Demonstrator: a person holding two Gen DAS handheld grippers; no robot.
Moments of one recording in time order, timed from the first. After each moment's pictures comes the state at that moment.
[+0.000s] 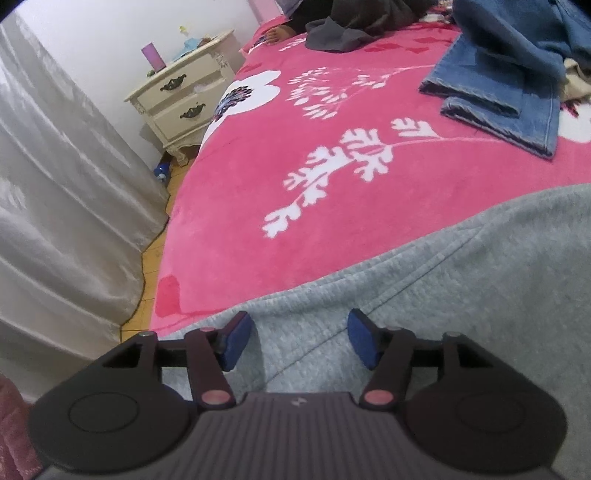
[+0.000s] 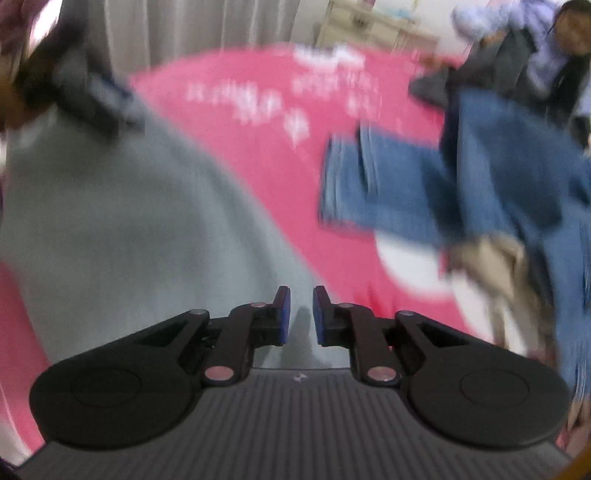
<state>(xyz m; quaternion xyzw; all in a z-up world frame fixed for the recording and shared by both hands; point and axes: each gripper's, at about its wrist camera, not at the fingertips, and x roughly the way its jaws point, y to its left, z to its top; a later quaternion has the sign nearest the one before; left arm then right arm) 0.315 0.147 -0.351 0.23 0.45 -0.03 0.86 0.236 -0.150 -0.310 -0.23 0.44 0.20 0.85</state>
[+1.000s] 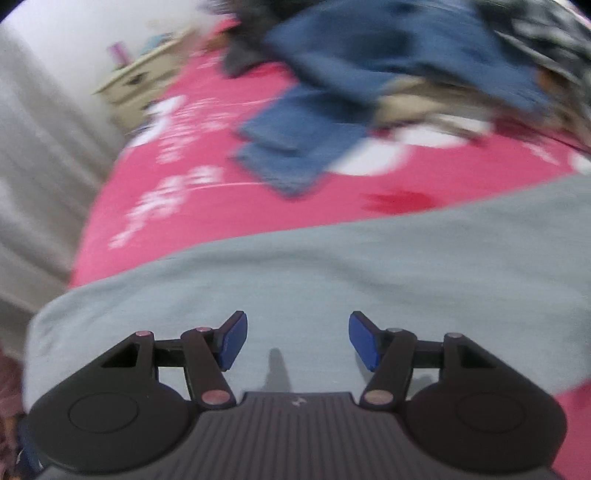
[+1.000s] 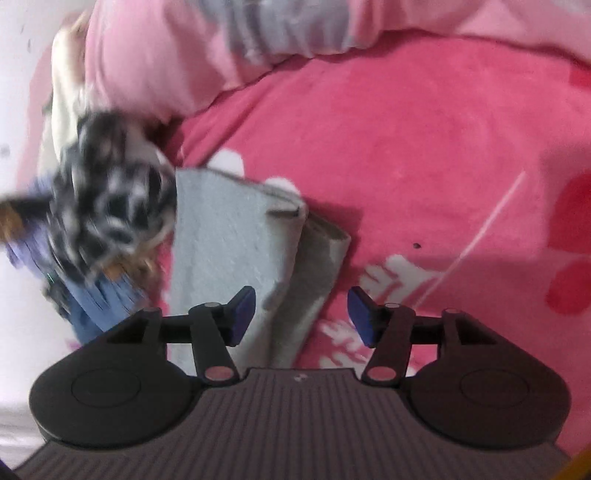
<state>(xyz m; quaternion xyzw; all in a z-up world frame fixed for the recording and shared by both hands) 0.201 -0.107 -0.293 0.19 0.50 -0.06 0.84 -0.066 -0.550 -0.349 0.64 0.30 -0.26 0.66</state>
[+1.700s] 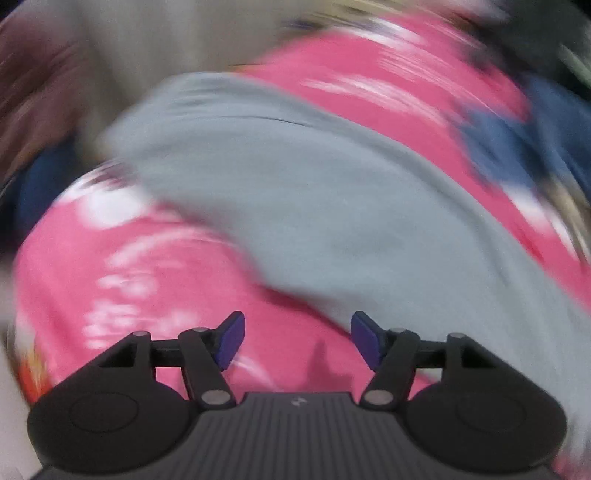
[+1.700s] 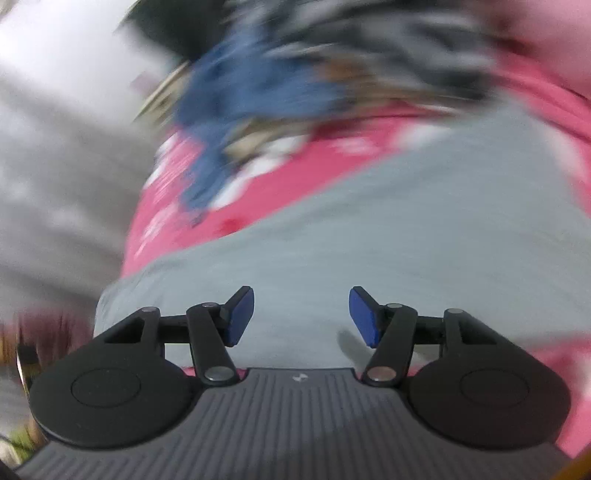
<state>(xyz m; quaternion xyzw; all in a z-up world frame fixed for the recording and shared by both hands) 0.121 0.100 -0.259 -0.15 0.54 0.22 0.80 0.097 -0.386 -0.260 0.30 0.46 0.08 0.83</state>
